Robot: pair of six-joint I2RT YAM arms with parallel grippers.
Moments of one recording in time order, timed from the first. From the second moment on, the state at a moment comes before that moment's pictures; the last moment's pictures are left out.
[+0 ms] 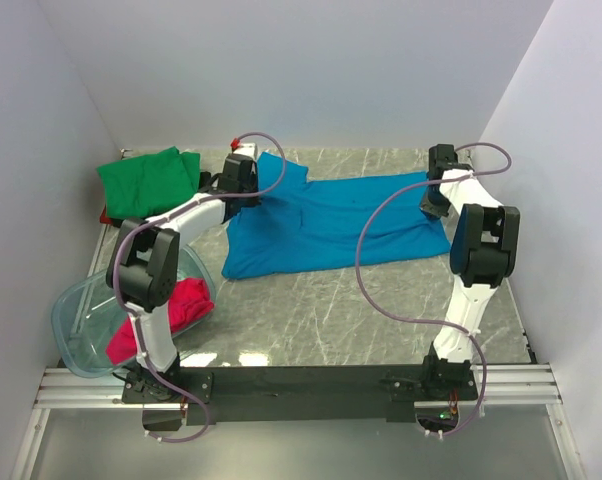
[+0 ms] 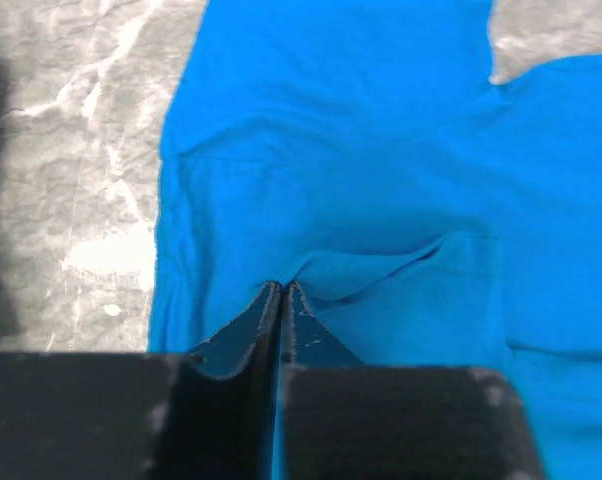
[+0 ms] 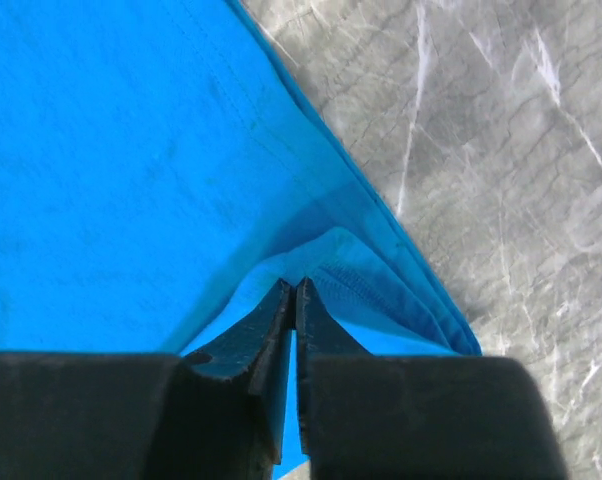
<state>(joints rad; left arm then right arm) -0.38 1.88 1.33 -0.07 -0.15 -0.28 -0.08 2.06 1.60 -0.71 0.28 0.41</state>
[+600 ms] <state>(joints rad) -0.42 1.79 1.29 -0.03 -0.27 -0.38 -0.07 1.82 1.39 -0.57 0.25 0.42</state>
